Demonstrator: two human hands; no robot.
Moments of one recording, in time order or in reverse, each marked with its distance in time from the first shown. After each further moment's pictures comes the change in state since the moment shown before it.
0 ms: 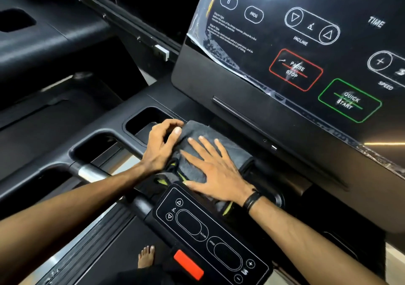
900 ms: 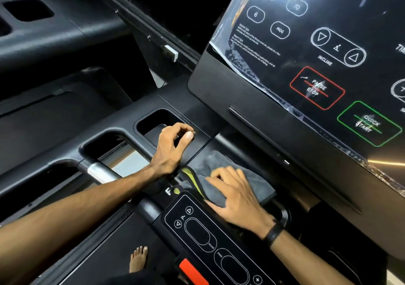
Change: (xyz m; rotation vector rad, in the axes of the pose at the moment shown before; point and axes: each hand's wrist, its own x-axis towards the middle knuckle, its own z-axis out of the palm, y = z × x) left_hand 0.004 -0.009 0.000 -0.082 0.075 -0.042; right_hand -0.036 -0.005 -0.004 0.110 0.250 -0.100
